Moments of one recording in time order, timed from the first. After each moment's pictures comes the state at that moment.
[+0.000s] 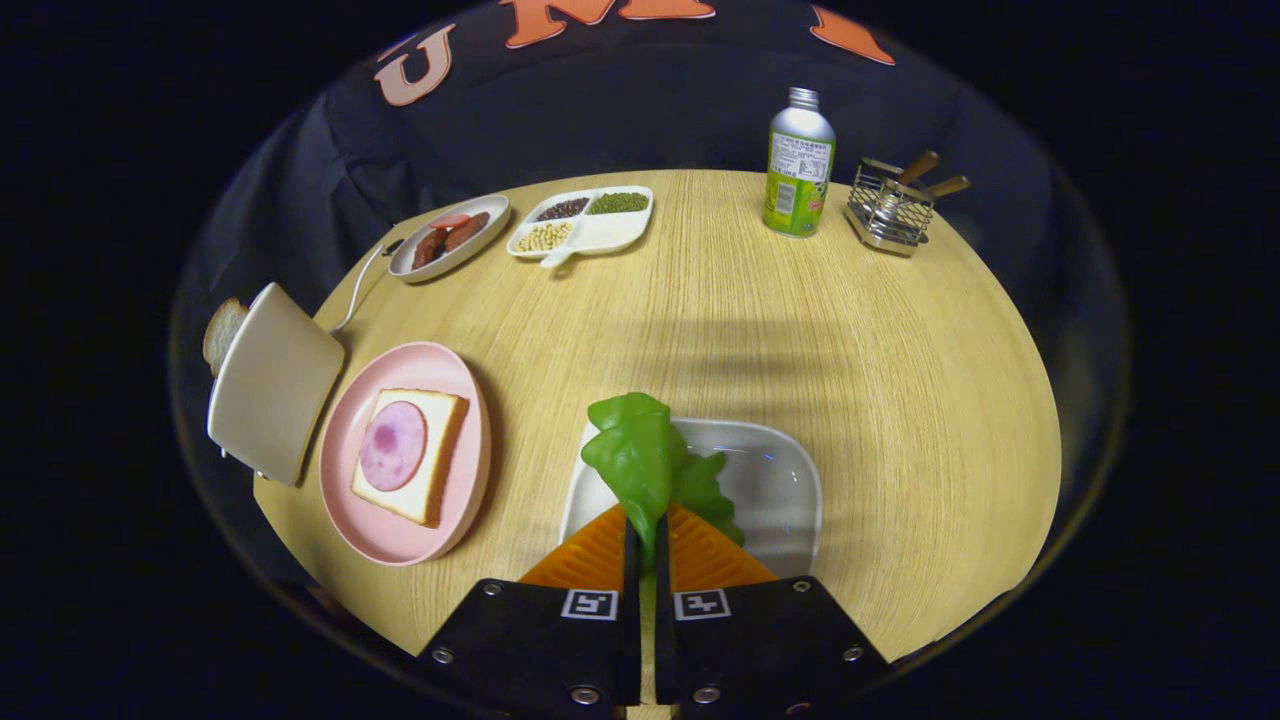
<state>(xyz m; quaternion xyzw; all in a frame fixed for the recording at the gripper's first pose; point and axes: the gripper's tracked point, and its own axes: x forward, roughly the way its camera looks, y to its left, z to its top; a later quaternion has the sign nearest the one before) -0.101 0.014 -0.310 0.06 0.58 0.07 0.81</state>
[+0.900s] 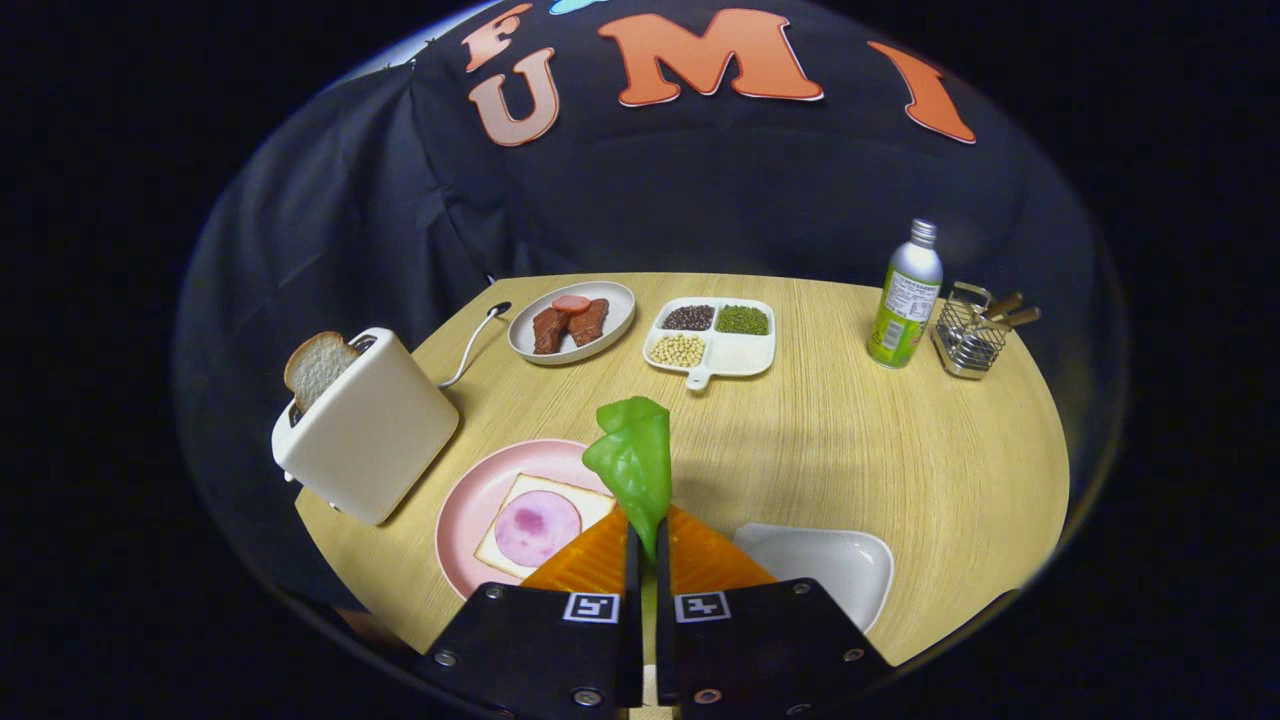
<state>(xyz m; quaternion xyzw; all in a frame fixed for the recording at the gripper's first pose) -0.045 0.102 -0.248 0.06 0.48 0.17 0.86</state>
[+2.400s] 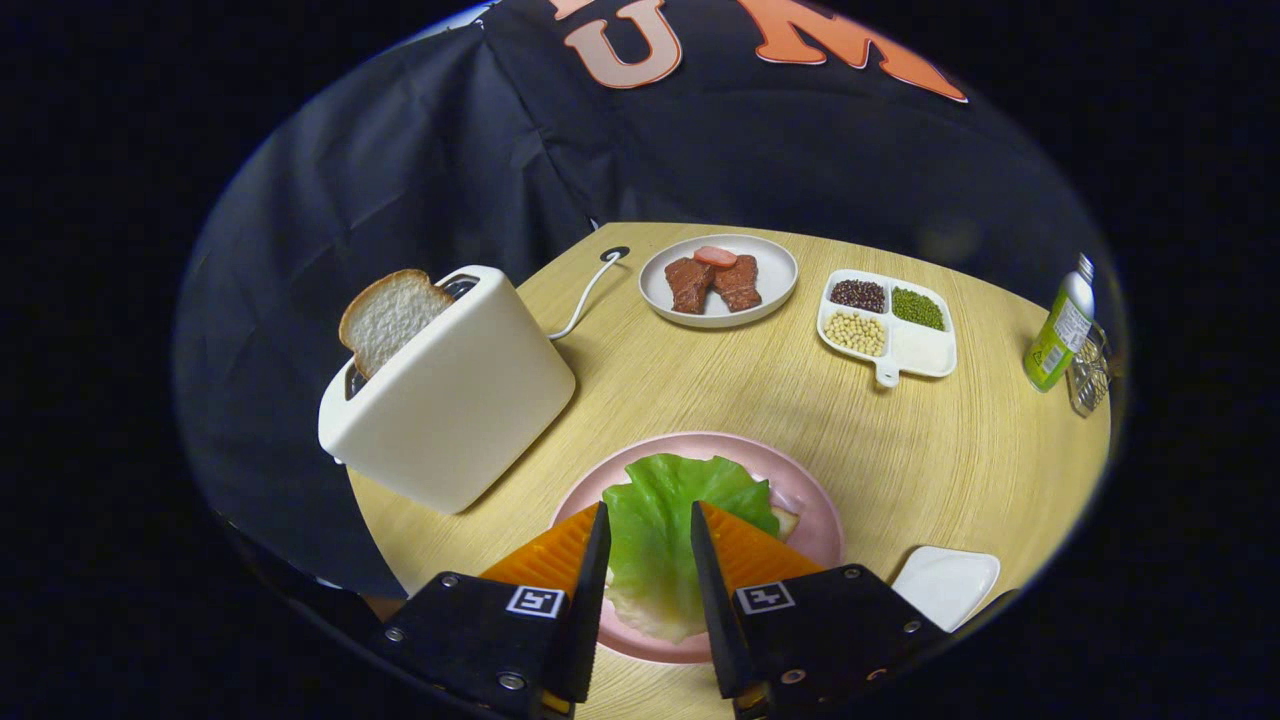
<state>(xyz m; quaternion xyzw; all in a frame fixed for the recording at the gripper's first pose) -0.058 0.220 -0.246 0.06 0.52 0.29 0.80</state>
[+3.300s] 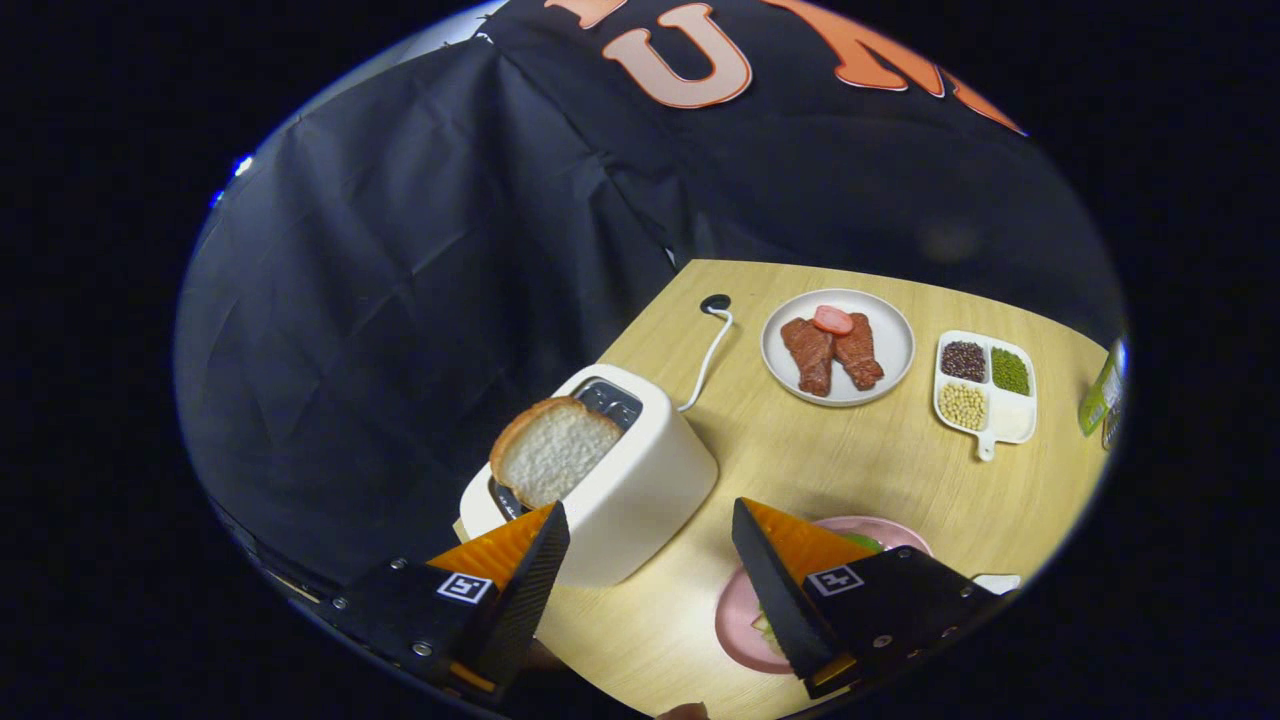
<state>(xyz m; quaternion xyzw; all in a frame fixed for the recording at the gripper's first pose) -0.024 0.341 -0.138 0.12 0.52 0.36 0.76</state>
